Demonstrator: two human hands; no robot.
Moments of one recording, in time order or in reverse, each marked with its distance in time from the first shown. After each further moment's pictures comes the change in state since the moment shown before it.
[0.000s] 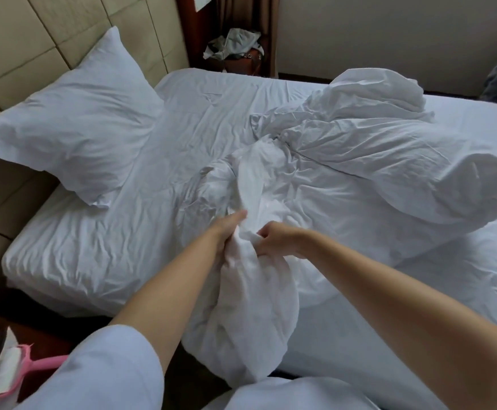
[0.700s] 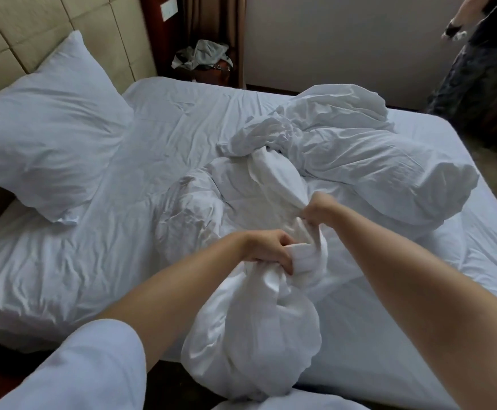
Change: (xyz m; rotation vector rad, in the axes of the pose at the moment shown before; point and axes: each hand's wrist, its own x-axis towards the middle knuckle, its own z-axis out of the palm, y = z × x) left_hand -0.058 0.024 0.046 0.727 -0.865 0.271; right_hand 0.007 0.023 -0.079 -0.232 0.550 0.413
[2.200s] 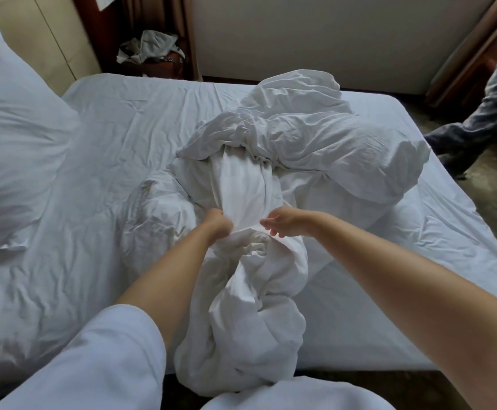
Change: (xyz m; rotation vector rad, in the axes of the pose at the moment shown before) left_hand 0.057 -0.030 -0.051 0.034 0.700 -0.269; right_hand -0.029 0.017 0.016 0.145 -0.318 -0.211
